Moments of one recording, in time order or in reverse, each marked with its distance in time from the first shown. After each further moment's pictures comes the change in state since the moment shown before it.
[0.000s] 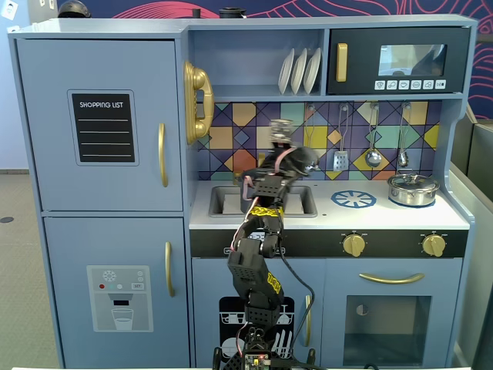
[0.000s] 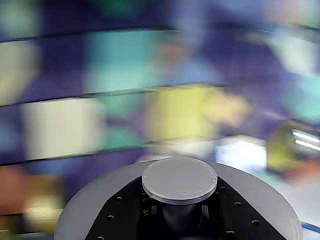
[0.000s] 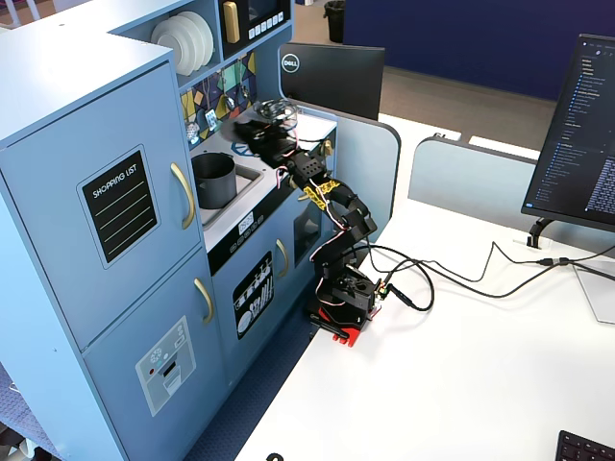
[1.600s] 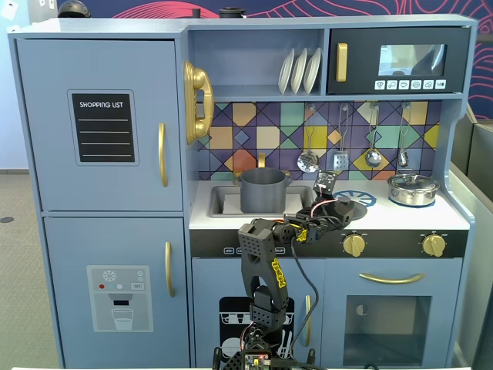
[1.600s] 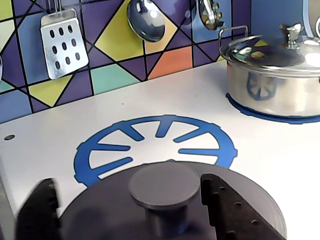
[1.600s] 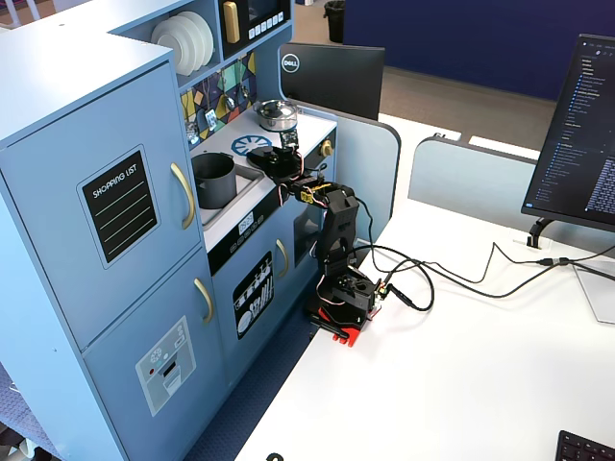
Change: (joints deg) arm 13.6 -23.2 21.6 -38.2 -0.3
